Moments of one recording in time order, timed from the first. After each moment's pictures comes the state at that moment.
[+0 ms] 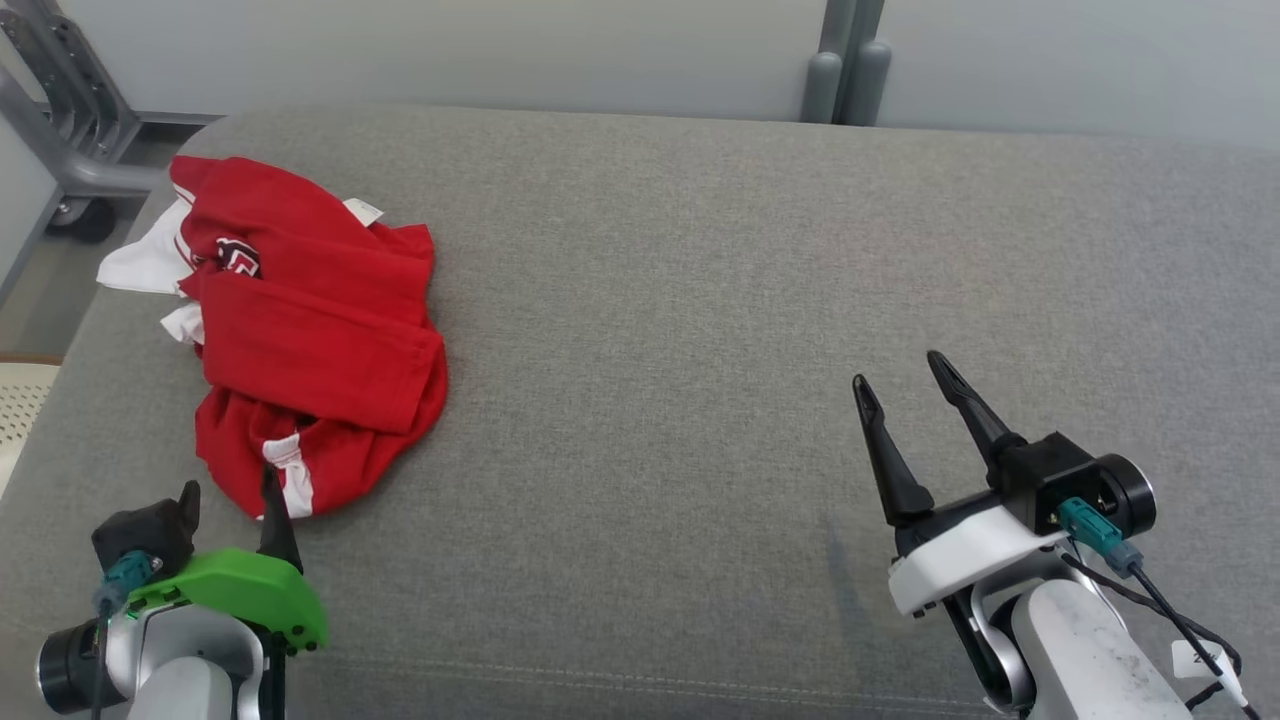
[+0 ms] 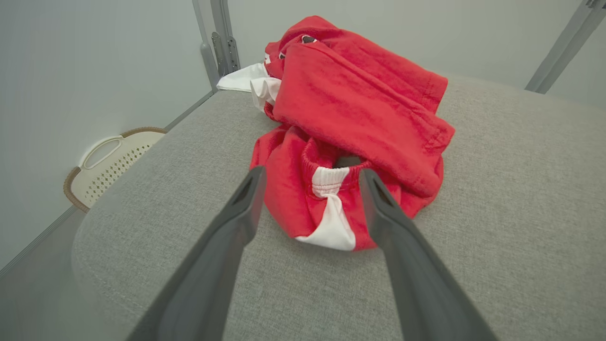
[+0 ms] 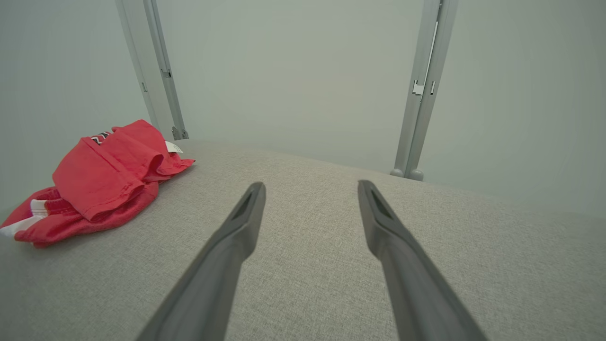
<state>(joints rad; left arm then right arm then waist) -0.15 0.07 -0.01 0.42 -0.30 0.10 -0.13 -0.08 -0.08 0.29 0.15 0.09 0.00 -0.25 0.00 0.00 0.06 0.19</state>
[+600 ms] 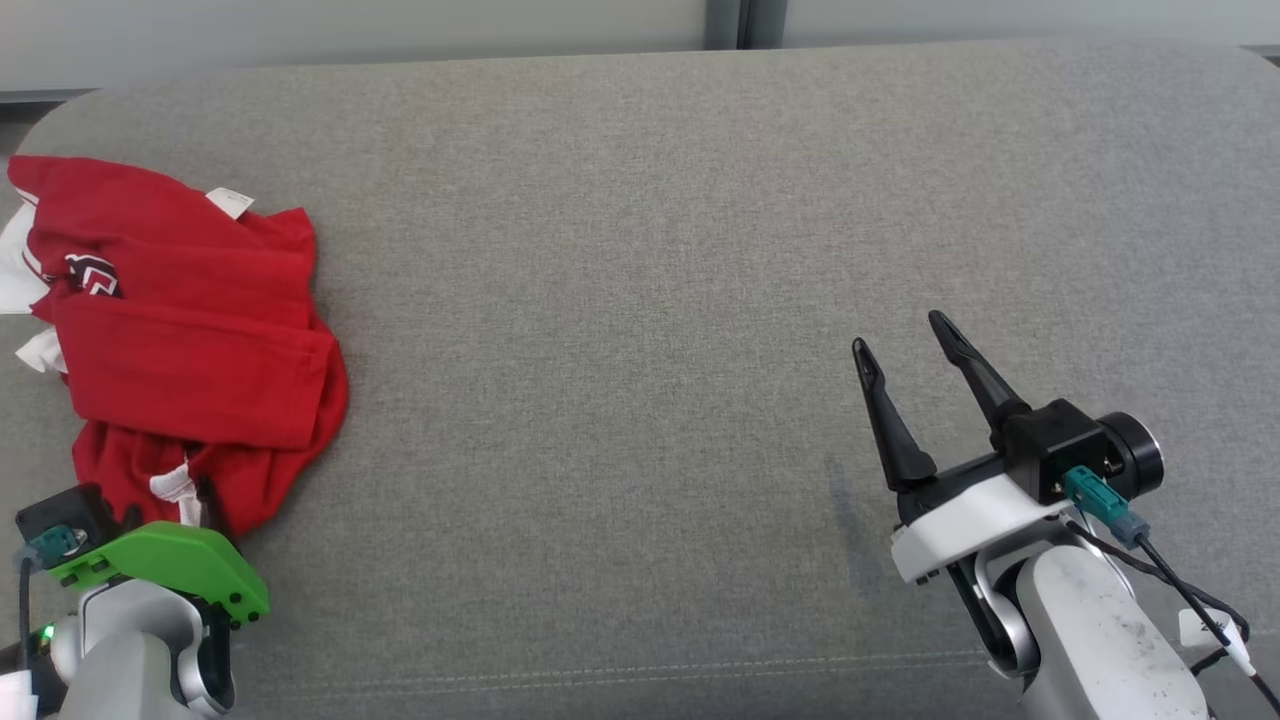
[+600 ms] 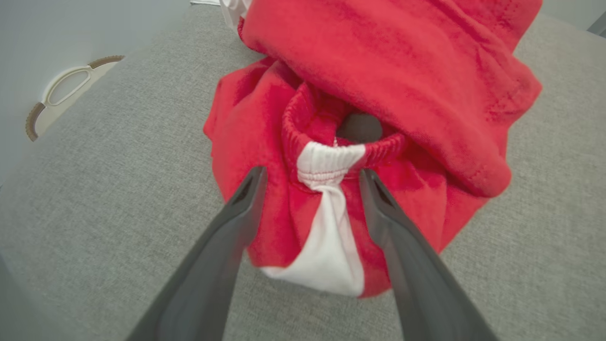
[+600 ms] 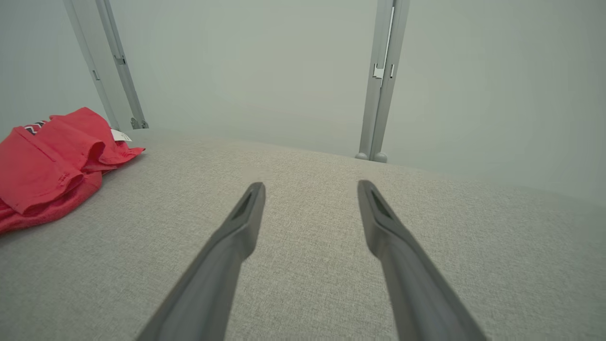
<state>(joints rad) -0.28 0.10 0.09 0.64 -0.38 0.10 -0.05 -0.14 -0.09 0.29 0.14 0.07 0.02 -0.25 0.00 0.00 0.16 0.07</state>
